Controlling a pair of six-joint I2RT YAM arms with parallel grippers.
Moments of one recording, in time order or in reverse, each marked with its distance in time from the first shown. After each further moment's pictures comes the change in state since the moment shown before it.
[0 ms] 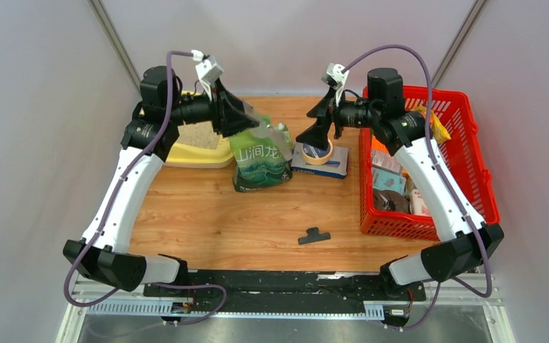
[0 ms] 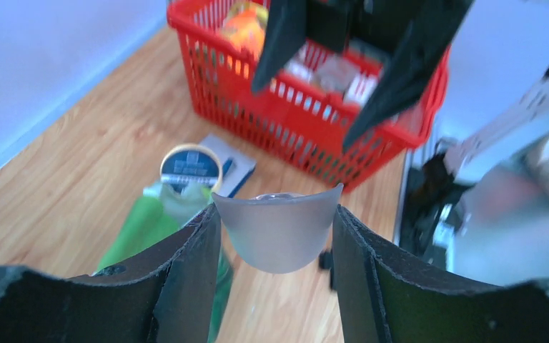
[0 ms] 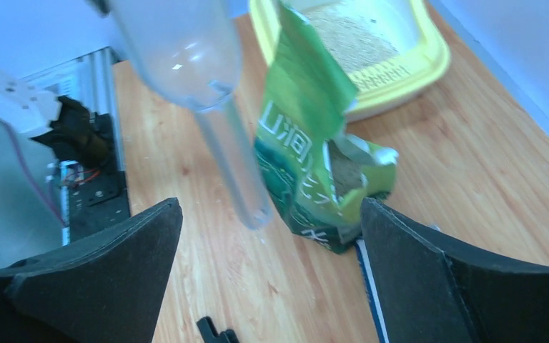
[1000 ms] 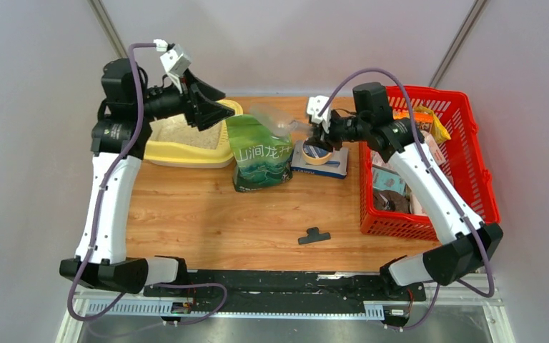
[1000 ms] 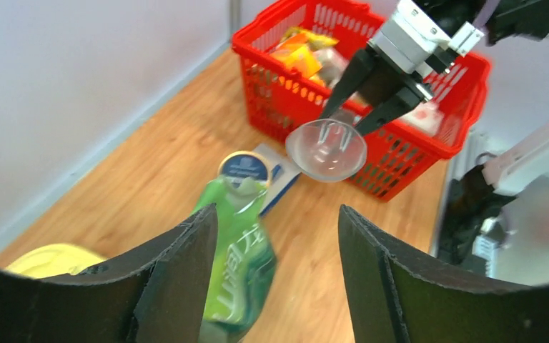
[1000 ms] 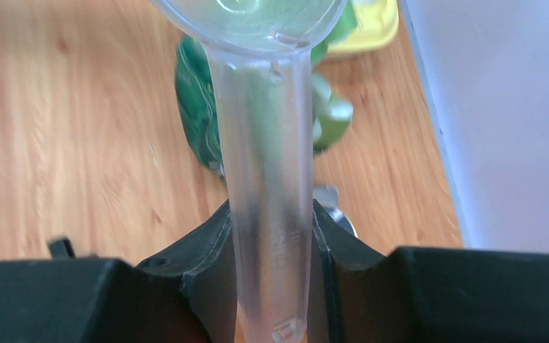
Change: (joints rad) left arm 0.135 -0.014 0.097 0.066 0.046 -0.122; right arm 0.078 0.026 -0.026 -0.109 0.098 -0.508
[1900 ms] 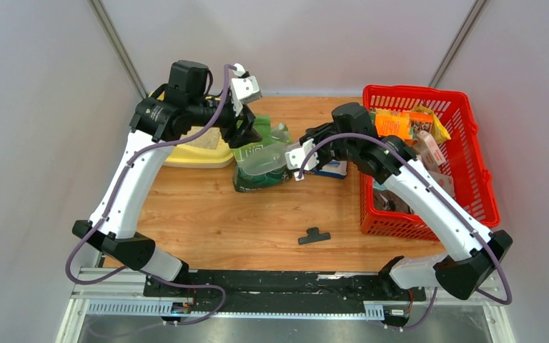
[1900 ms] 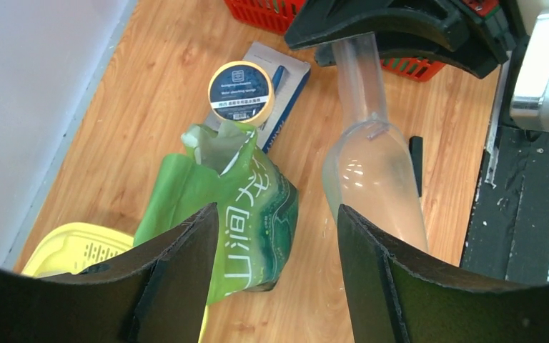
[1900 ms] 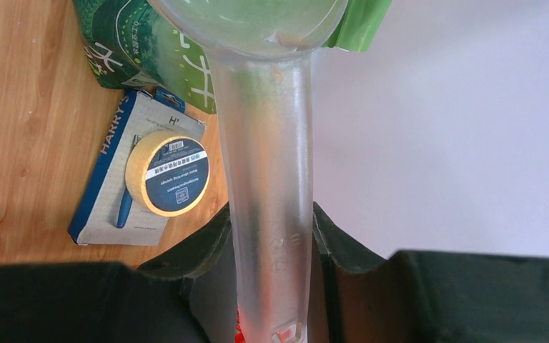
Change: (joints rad) left arm -0.314 0.187 0.262 -0.585 -0.360 0.607; right arm 0.226 -0.128 -0.123 -0.051 0.506 -0.739
